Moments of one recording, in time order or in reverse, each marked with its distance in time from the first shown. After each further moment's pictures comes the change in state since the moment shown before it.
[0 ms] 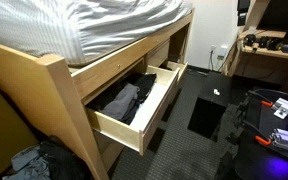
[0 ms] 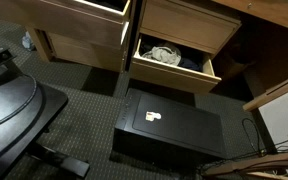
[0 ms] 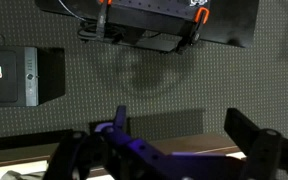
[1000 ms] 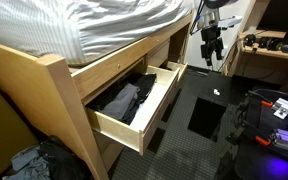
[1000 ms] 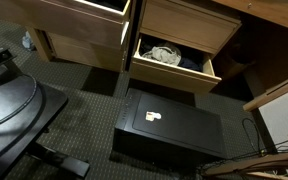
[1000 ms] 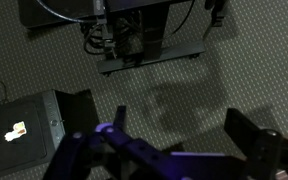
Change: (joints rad) arm -0.028 0.521 0.035 0.095 -0.041 0.262 0.345
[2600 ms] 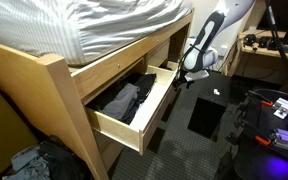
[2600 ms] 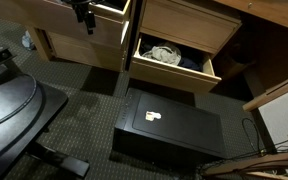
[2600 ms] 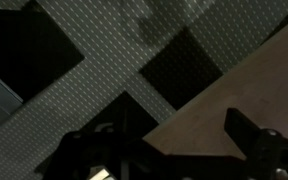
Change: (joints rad) arm -0.057 0.703 0.051 0.206 0.183 0.995 0.167
